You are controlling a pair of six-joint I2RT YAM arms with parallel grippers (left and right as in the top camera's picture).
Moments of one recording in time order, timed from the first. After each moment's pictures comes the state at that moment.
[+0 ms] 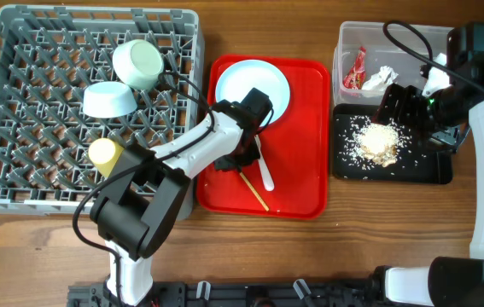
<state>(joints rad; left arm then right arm) -0.63 2.01 1.33 -0.86 -0.03 -0.89 -0.12 1.56 1.67 -1.54 -0.18 0.26</state>
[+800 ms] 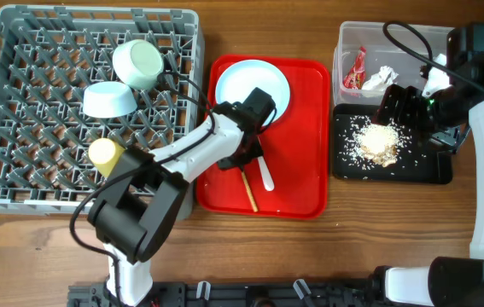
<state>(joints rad) -0.63 1.97 1.33 -0.83 -0.05 -0.91 -0.12 1.56 1.67 -1.55 -0.18 0.26</state>
